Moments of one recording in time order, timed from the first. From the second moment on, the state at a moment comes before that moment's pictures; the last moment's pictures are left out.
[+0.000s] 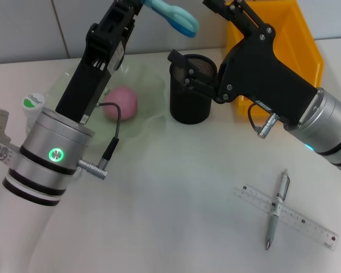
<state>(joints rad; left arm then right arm) -0.44 -2.08 2.46 0.67 -0.65 1.35 -1.21 0.69 2.09 -0.42 0.00 -1.58 -1.81 0.07</state>
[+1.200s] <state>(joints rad) -0.46 -2.08 2.46 0.67 -0.65 1.34 -1.18 0.72 2.09 -0.42 0.00 -1.58 -1.77 0.07</state>
